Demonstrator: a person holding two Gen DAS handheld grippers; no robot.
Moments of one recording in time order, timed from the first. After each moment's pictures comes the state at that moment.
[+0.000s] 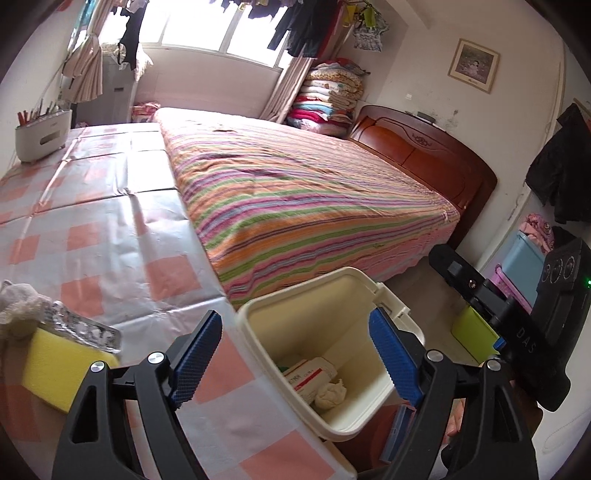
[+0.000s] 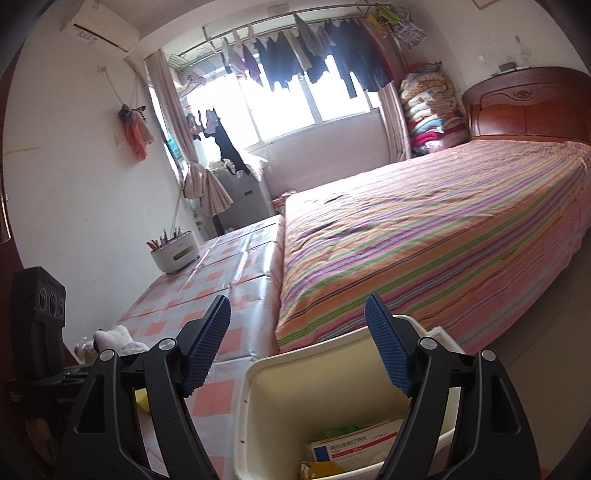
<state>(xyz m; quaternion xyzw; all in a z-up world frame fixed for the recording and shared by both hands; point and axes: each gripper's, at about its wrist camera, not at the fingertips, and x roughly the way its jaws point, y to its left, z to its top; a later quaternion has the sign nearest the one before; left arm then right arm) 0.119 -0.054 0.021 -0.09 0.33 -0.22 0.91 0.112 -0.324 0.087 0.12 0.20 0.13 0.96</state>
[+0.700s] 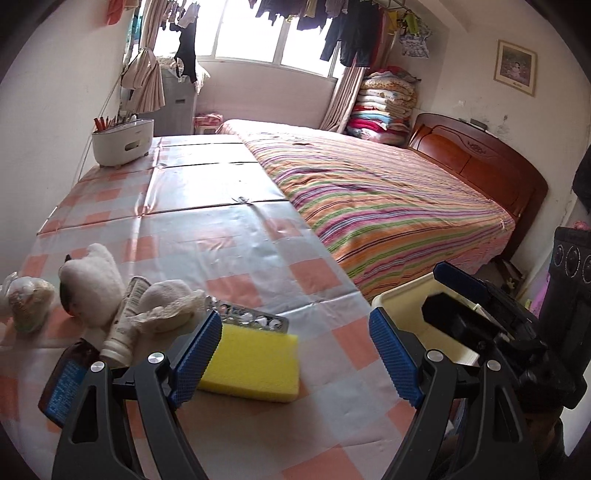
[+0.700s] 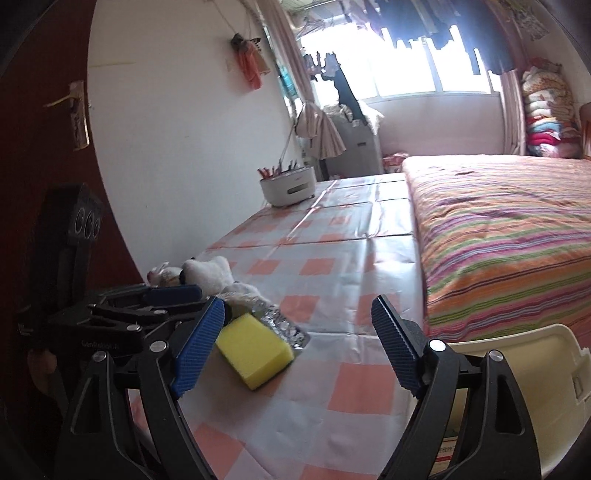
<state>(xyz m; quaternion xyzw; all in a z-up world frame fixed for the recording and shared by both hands) 0.091 0.061 0.031 -0.06 0.33 -0.10 0.94 0.124 -0.163 0.073 0.02 0.26 0.34 0.90</state>
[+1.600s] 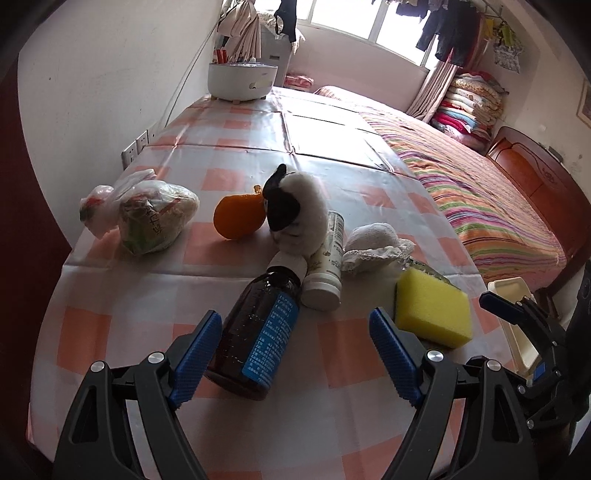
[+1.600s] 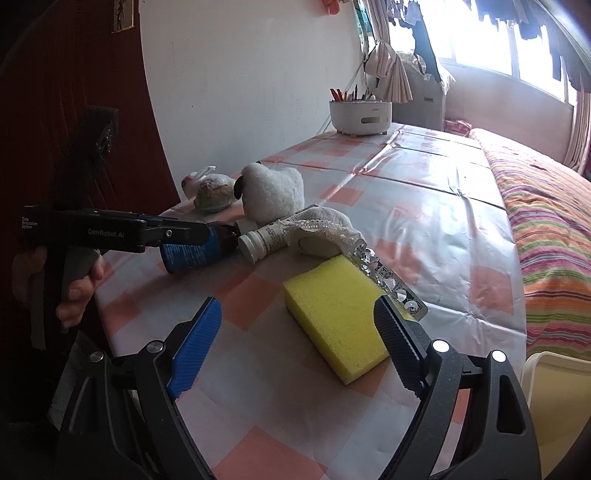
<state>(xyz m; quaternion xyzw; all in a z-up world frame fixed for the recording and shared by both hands) 0.063 0.214 -0.012 -0.13 0.41 0.03 0.90 0.117 -0.056 0.027 -0.11 0.34 0.41 0.84</state>
